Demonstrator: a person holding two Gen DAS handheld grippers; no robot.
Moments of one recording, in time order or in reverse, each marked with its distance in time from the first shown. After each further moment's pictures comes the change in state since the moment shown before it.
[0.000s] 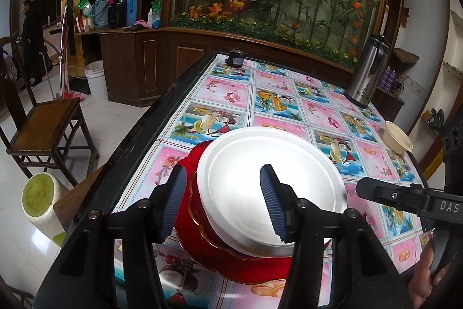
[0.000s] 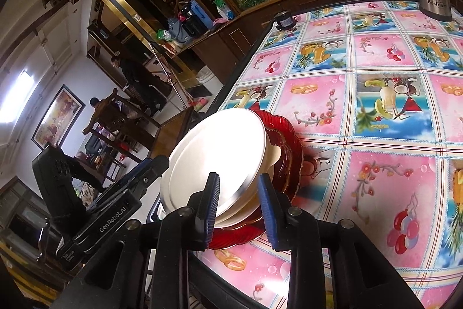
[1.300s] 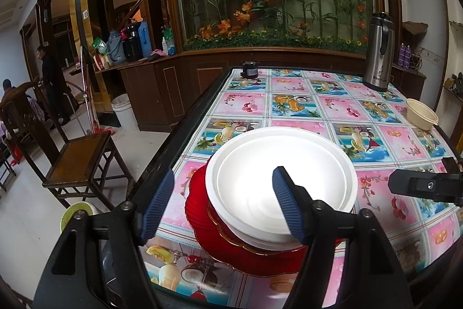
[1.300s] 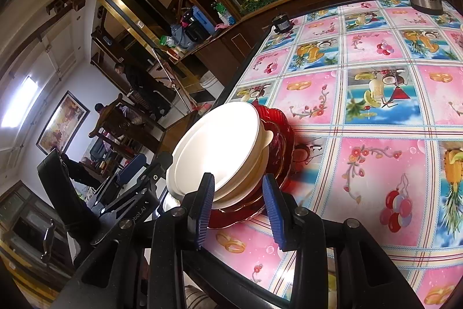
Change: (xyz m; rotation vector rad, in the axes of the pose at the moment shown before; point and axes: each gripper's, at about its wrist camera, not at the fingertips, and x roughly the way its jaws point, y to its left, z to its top) left arm -0.019 -0.032 -0.015 0.160 -0.093 0.190; right arm -0.025 -0.009 -0.019 0.017 -0.029 0.025
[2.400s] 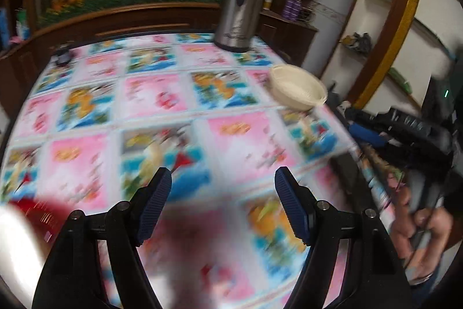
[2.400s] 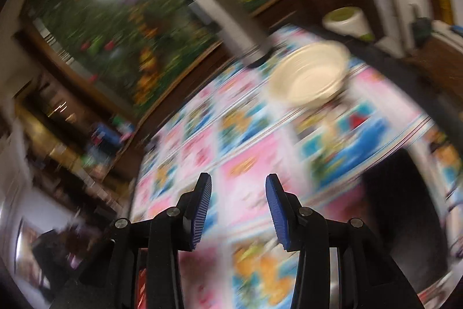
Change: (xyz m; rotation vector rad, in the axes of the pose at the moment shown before) left arm 0.066 -0.249 0.087 0.165 0.286 -0.641; right arm -0.179 -0.251 0.063 0.505 -0.427 -0.397
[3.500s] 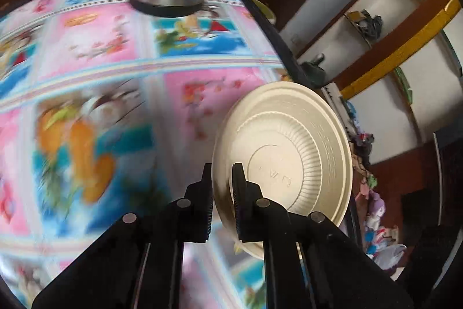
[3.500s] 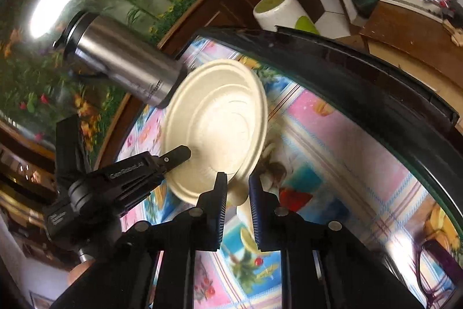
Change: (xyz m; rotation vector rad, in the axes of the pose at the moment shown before) left arm 0.233 -0.073 0.126 -0.097 0.315 -0.129; right arm 0.080 -0.072 0.056 0.190 0.044 -0.140
